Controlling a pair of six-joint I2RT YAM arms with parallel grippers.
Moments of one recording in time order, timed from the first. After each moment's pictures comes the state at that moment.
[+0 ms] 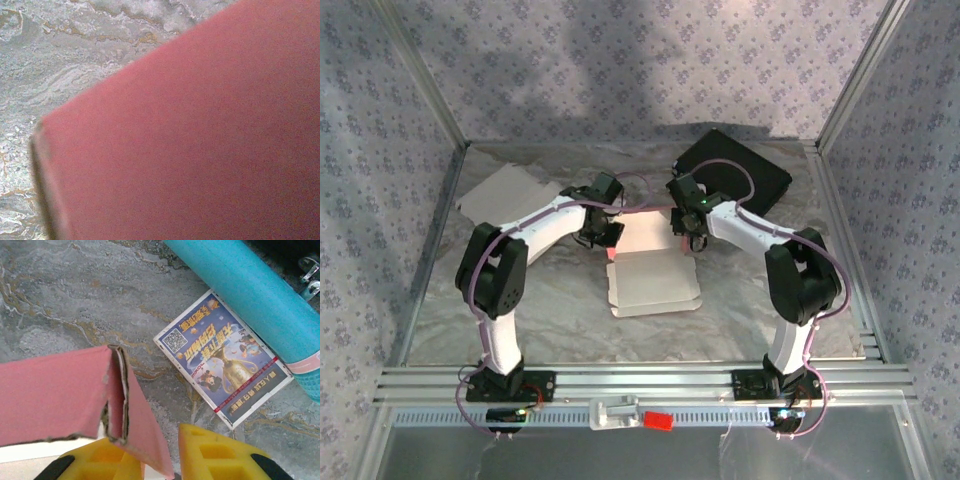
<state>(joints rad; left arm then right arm) -0.57 1.89 1.41 -0.78 0.01 -0.18 0.53 1.80 1.30 -0.57 0.22 0.53</state>
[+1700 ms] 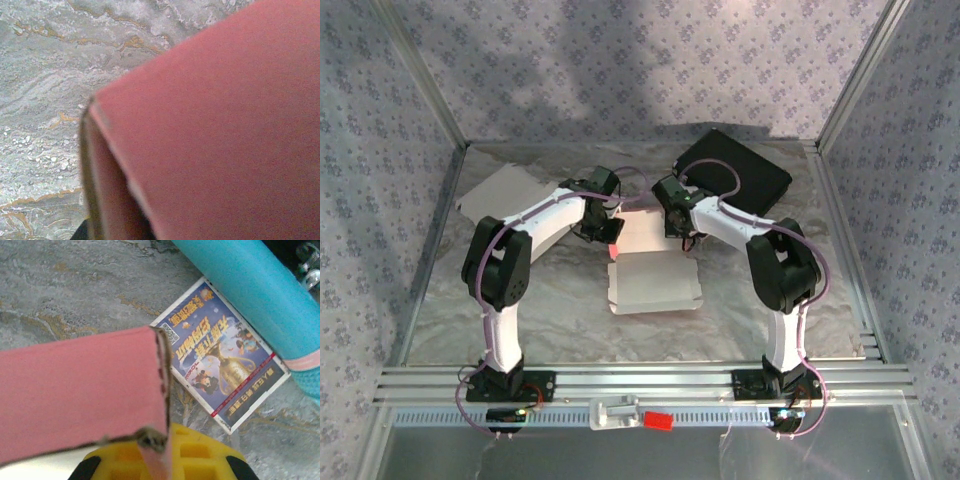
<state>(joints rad) -0.52 1.95 1.49 -0.84 0.12 -0.17 0.58 1.94 1.42 -0.71 0.35 0.58</state>
